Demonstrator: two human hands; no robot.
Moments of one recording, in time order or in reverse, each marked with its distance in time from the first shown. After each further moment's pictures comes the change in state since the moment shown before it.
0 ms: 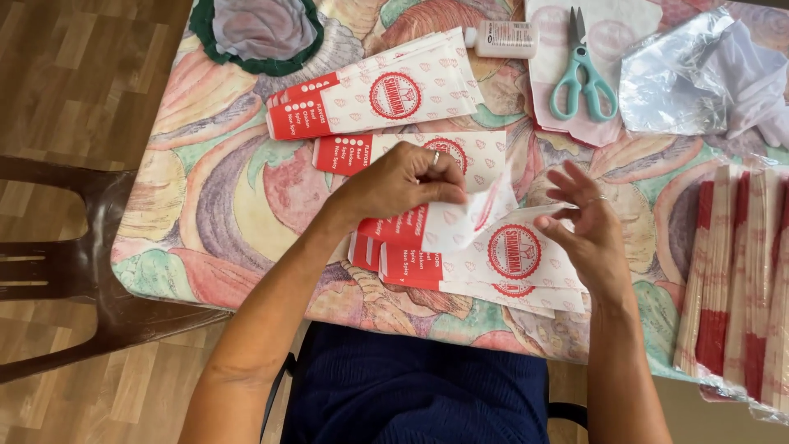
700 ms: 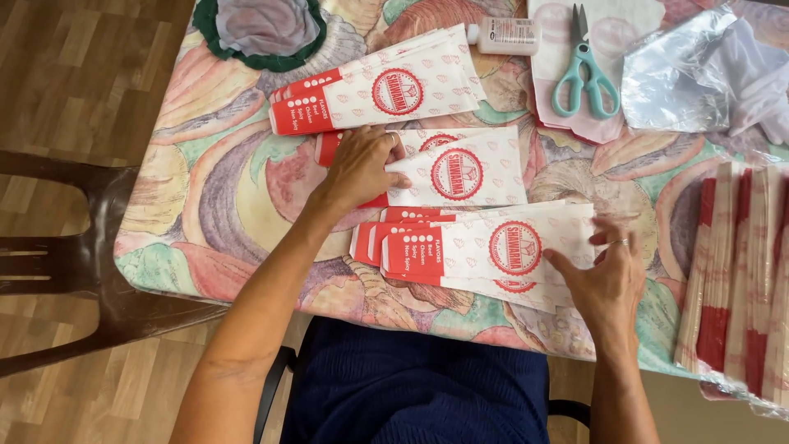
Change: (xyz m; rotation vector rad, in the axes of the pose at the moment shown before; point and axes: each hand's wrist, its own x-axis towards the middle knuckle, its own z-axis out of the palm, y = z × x) left_hand -0.020 -0.089 -0.031 0.990 0.231 -0.332; right_hand -0.048 0.041 -0.021 -0.750 0.234 0.311
